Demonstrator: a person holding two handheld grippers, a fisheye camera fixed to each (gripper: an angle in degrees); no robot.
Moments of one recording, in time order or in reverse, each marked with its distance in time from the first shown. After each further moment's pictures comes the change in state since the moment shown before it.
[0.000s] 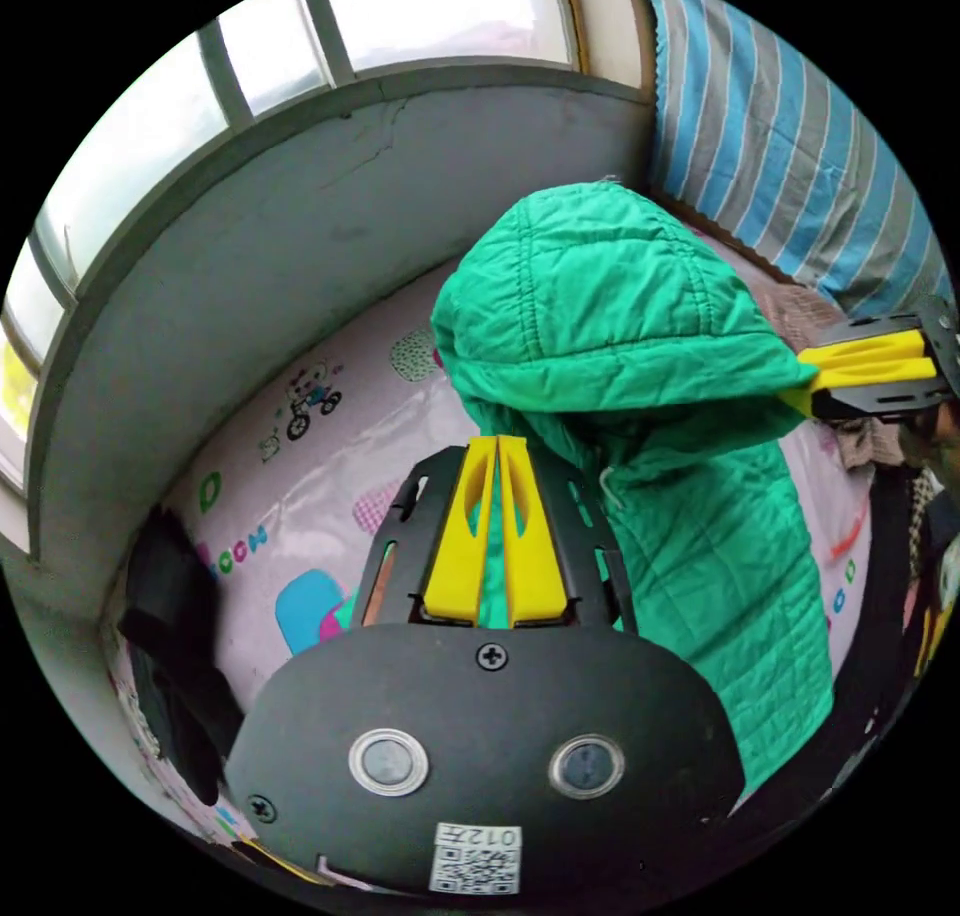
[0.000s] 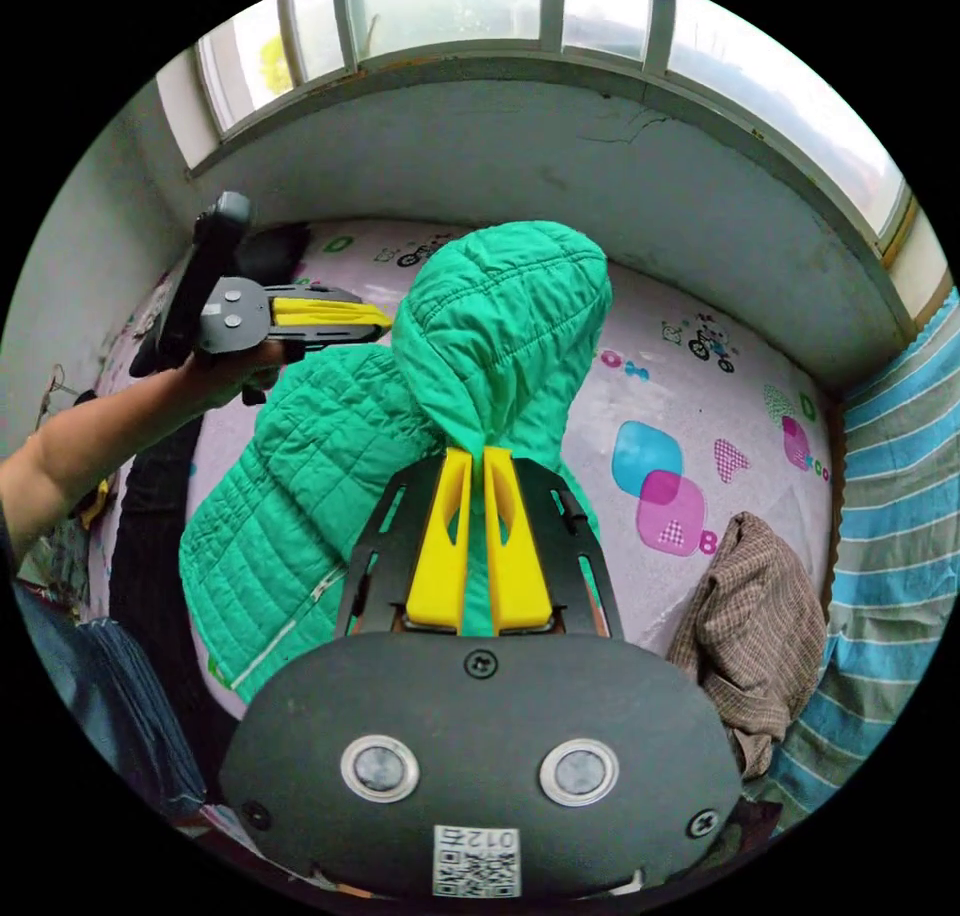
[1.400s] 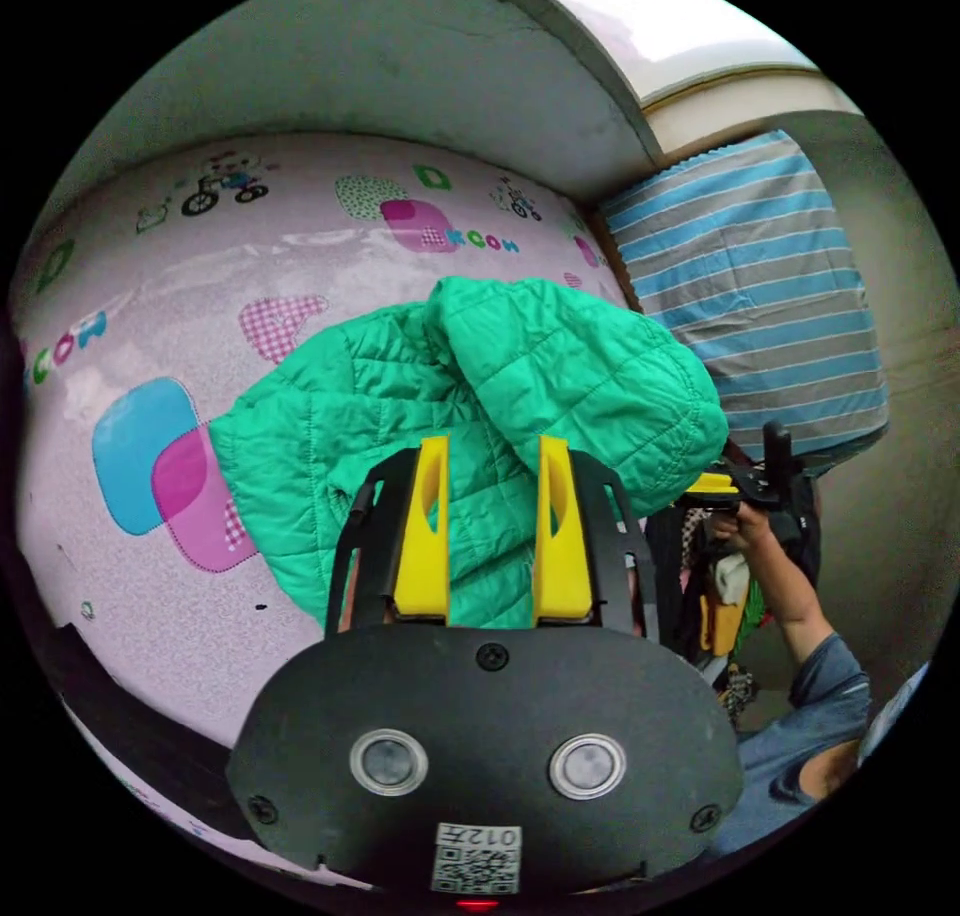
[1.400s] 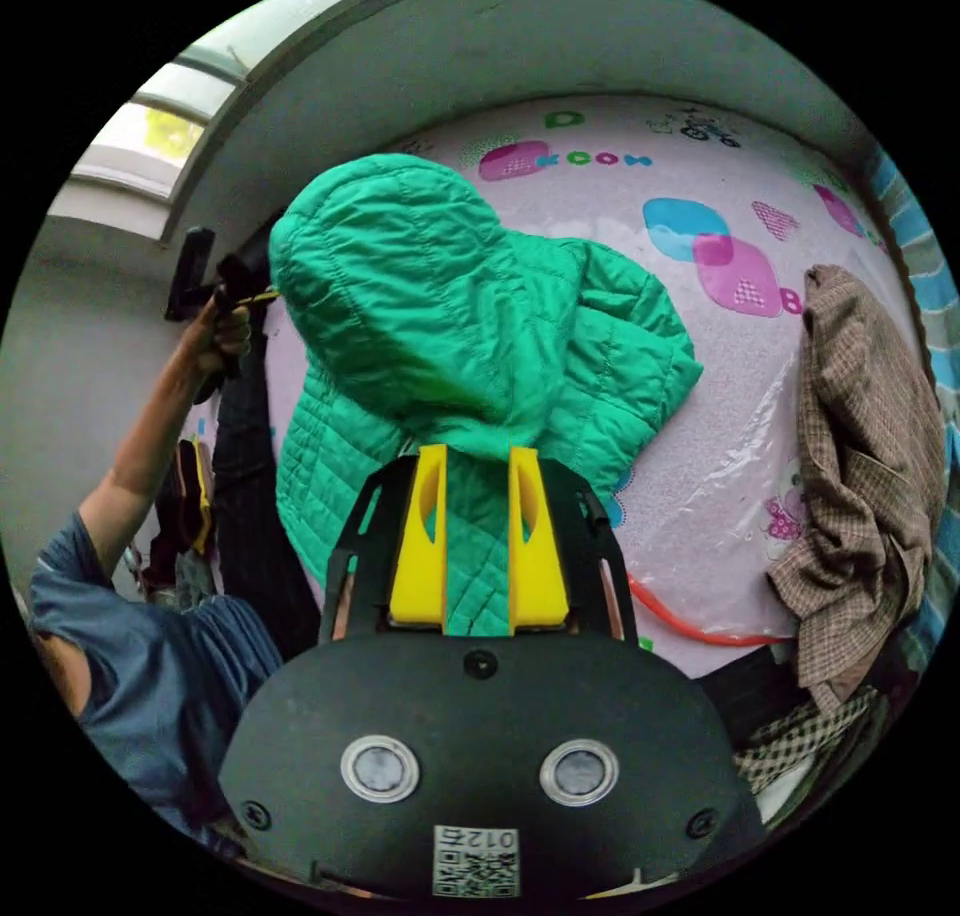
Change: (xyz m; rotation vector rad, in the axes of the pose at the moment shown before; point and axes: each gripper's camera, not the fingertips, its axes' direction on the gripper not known) left arm -0.204 0.036 0.006 -0.197 0.725 -0.332; right arm 0.049 0.072 -0.024 -0.251 -0.311 0.297
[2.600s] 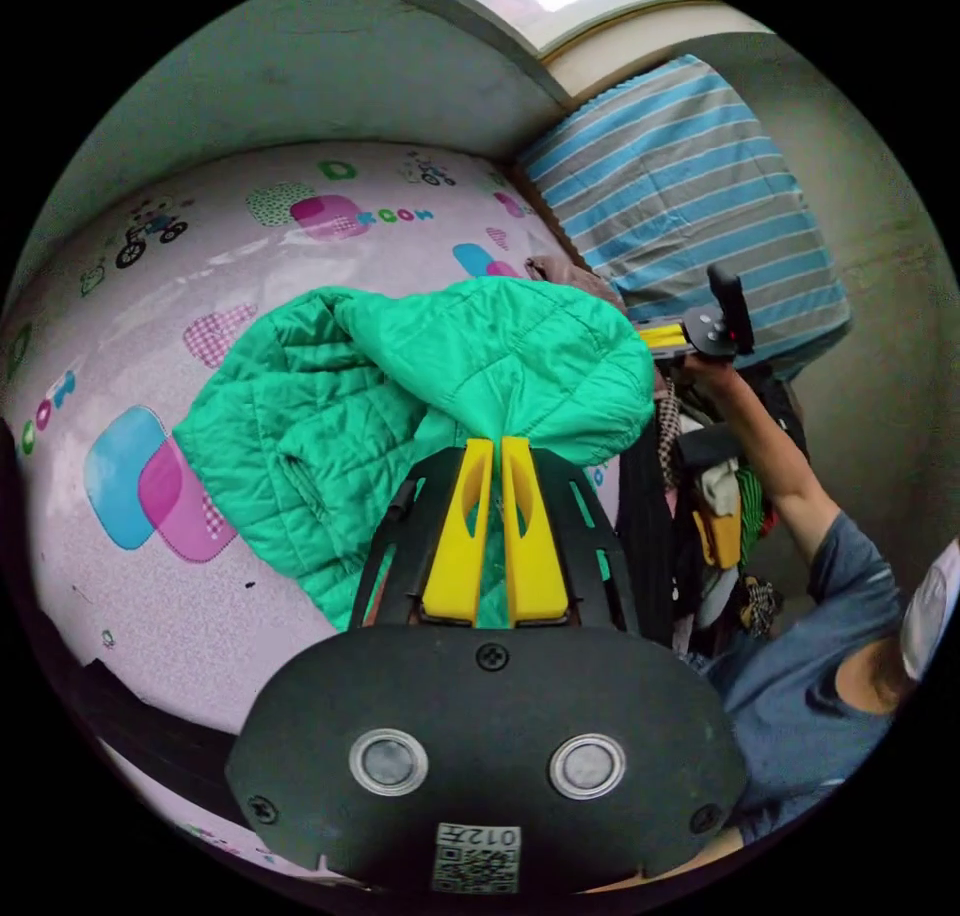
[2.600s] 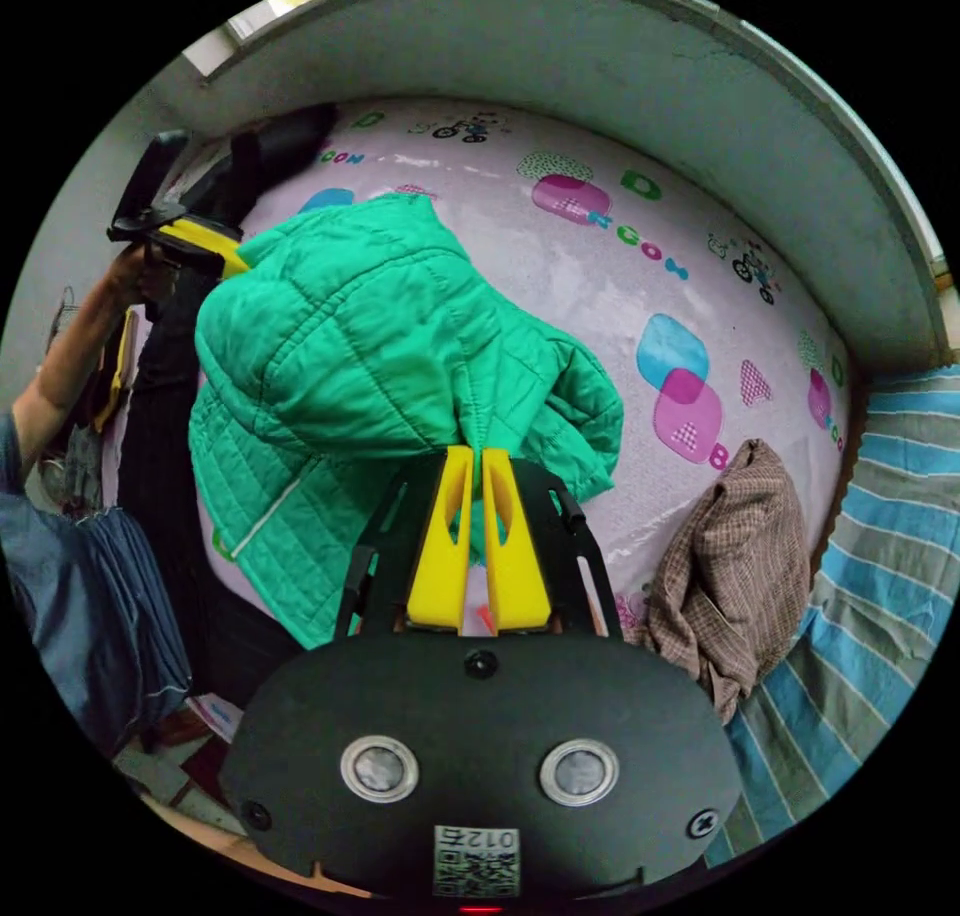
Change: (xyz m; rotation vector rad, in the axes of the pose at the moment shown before) left arm 0.024 0.078 -0.022 -0.077 0.054 0.233; right arm 0.002 -0.053 -0.048 -0.063 0.316 -0.345
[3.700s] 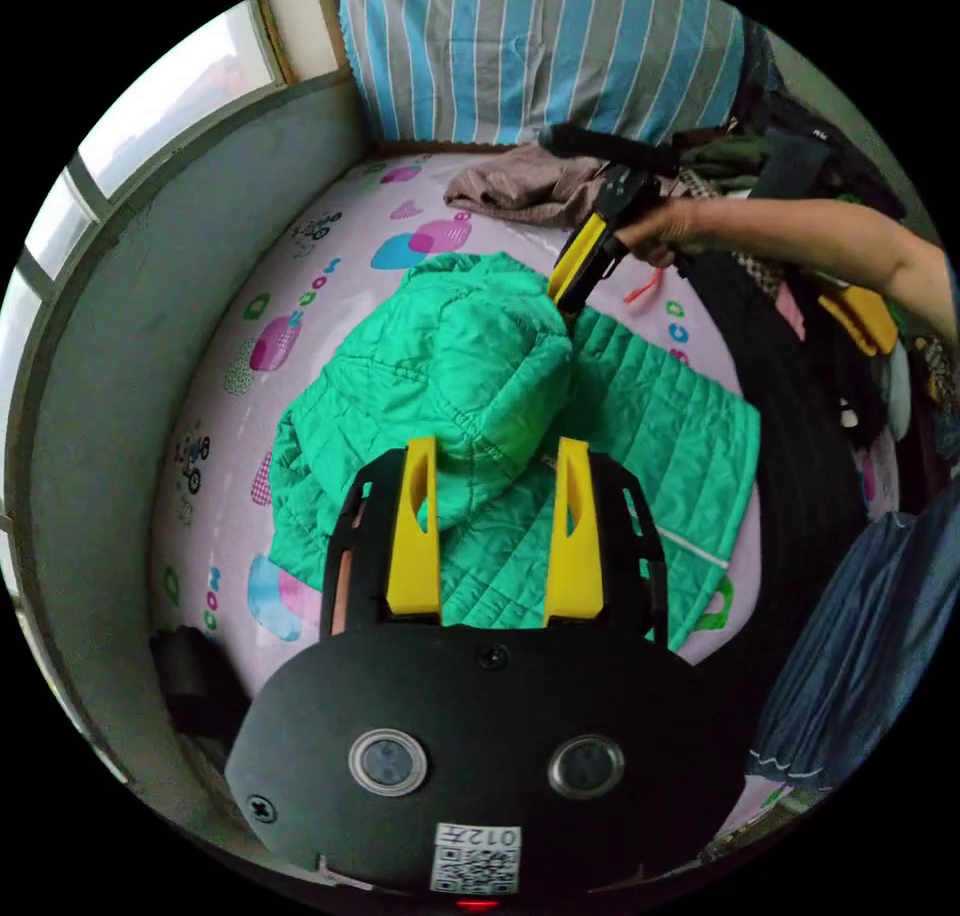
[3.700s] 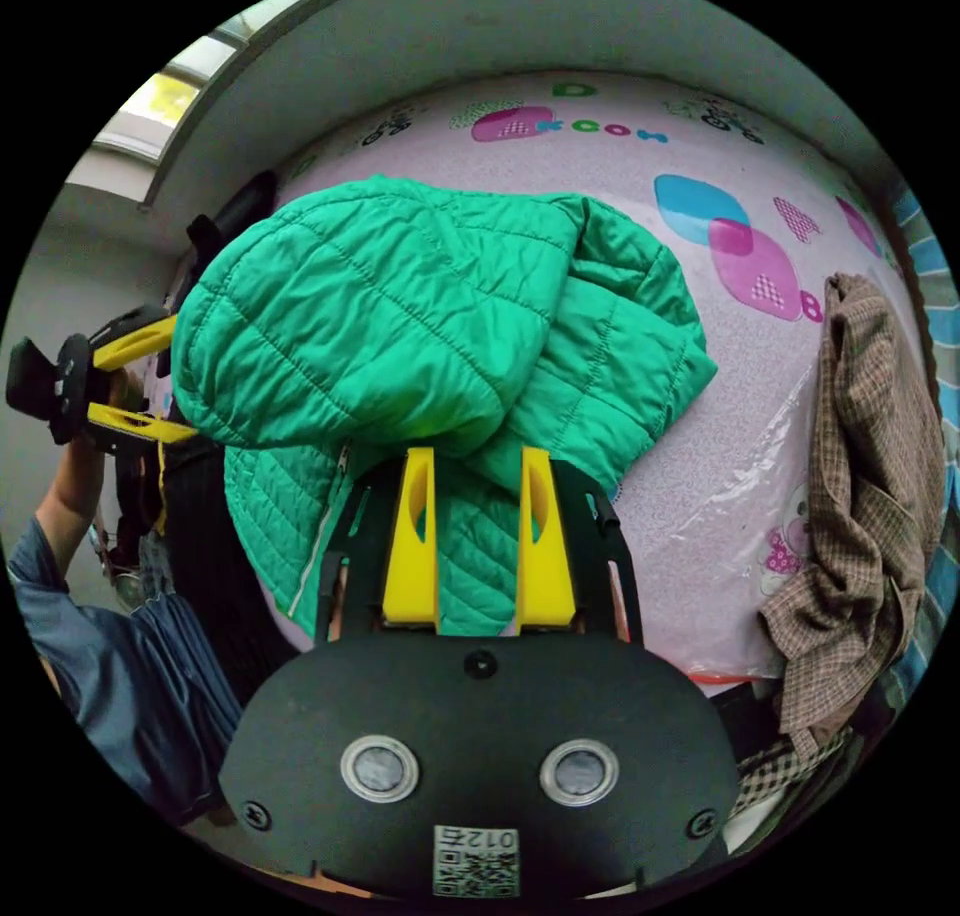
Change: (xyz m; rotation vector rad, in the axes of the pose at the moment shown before) left arm 0.163 0.096 0.130 -0.174 -0.557 0.590; right arm 0.065 0.060 0.087 0.038 -0.238 0.309
